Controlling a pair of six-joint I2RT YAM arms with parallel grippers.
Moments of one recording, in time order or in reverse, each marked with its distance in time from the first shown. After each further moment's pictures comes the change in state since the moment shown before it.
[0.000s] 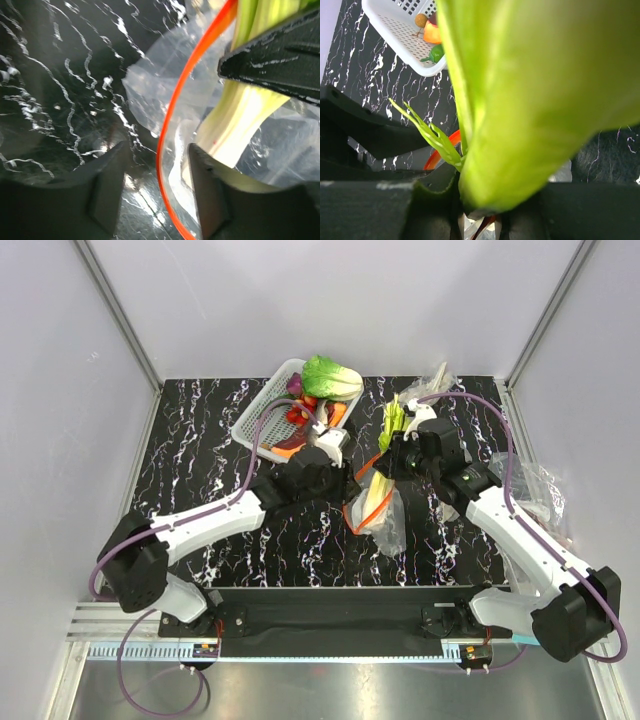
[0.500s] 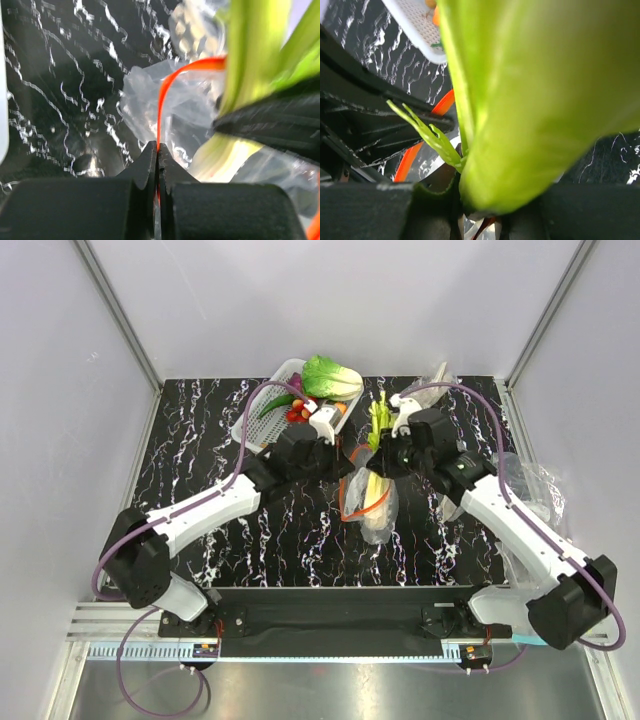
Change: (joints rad) left arm 0.105 0.034 0.097 -0.011 0.166 -0.031; right arm 0.027 0.056 0.109 -0.098 -0.050 -0.115
